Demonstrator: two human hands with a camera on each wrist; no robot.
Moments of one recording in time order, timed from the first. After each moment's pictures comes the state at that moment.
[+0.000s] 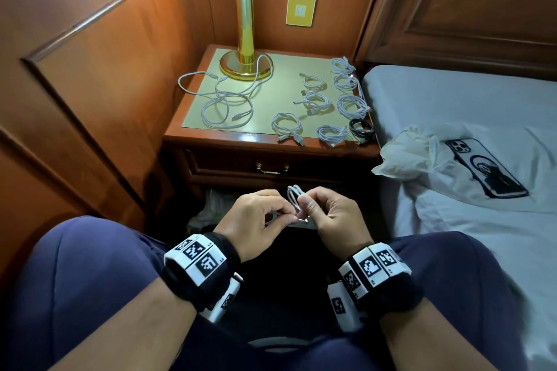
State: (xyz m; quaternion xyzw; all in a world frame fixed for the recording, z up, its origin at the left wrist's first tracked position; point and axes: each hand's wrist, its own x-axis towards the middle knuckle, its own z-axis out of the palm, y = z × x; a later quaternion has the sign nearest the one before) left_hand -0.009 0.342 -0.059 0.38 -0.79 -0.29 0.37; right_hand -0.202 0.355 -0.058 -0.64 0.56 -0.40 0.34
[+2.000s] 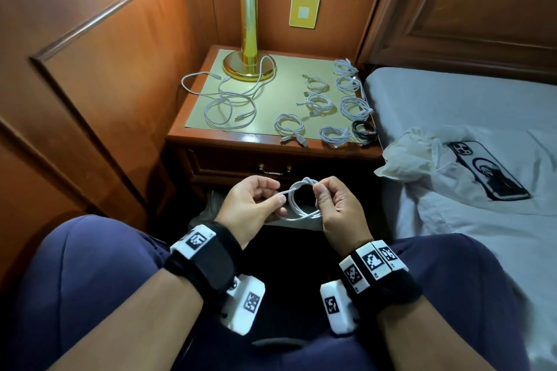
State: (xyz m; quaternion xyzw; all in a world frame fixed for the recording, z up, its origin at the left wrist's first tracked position) left_hand -0.016 0.332 -0.056 0.51 -0.45 -0.58 0.46; right_hand -0.198 0.343 -0.064 -0.61 0.57 -0.45 0.33
